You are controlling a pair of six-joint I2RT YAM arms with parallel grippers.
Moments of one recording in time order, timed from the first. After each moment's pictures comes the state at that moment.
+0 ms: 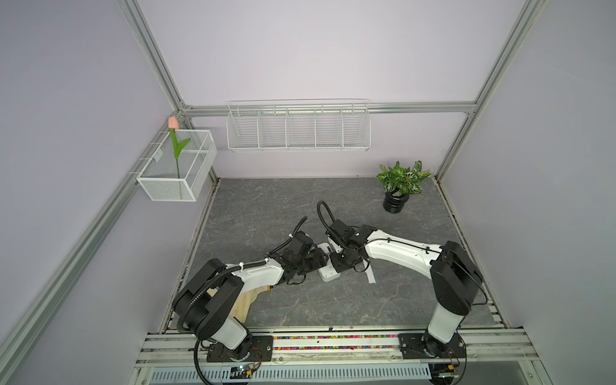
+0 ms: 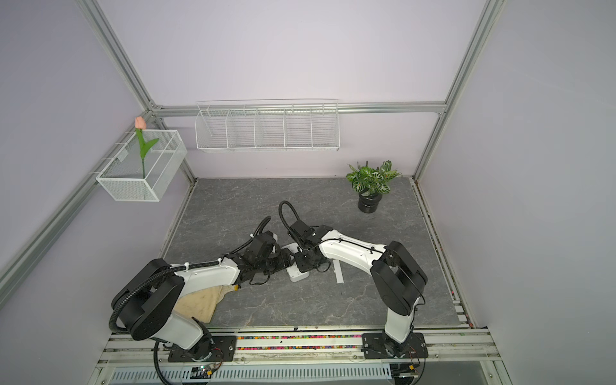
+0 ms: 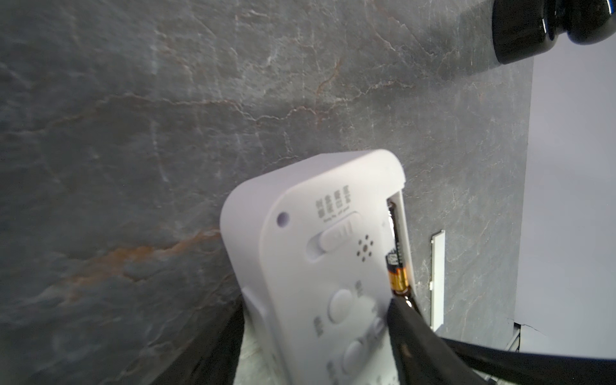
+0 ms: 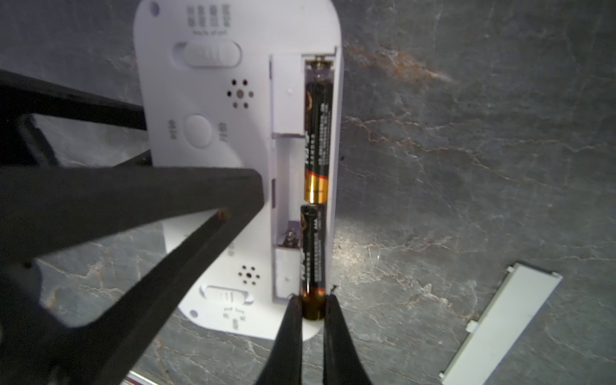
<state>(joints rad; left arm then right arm) -0.74 1.55 0.66 0.07 0.16 -0.93 0.86 1.79 1.27 -0.81 -0.05 0.43</state>
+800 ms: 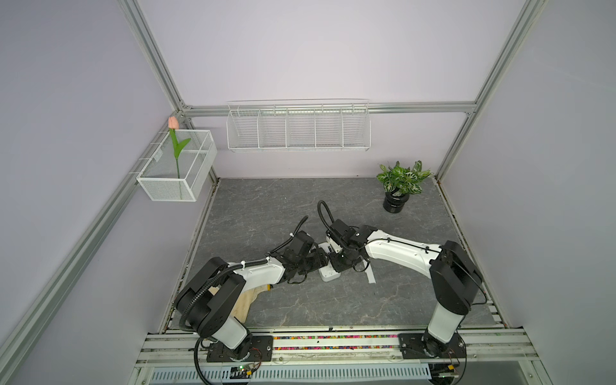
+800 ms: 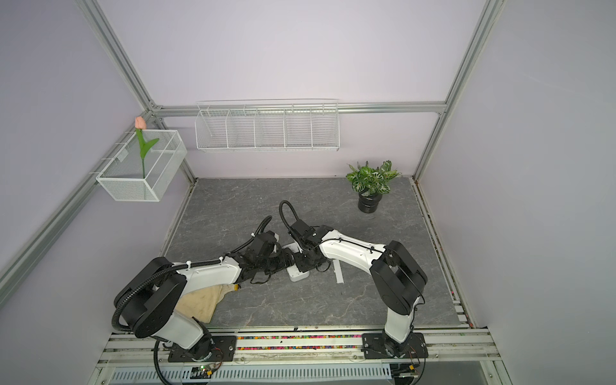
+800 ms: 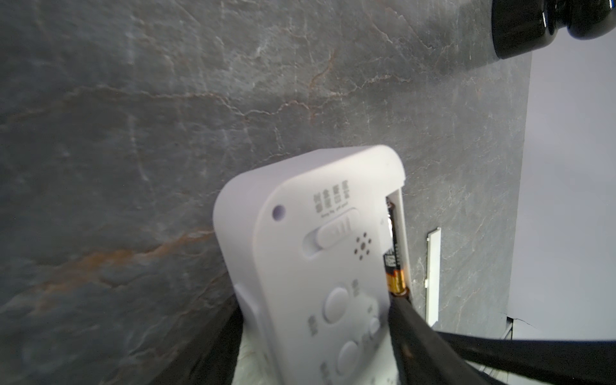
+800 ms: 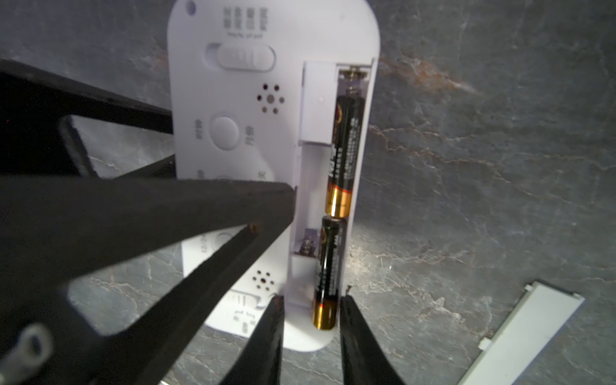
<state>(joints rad) -0.74 1.57 0.68 0.07 0.18 -0.93 0.85 1.79 1.26 -0.78 -0.08 0.40</state>
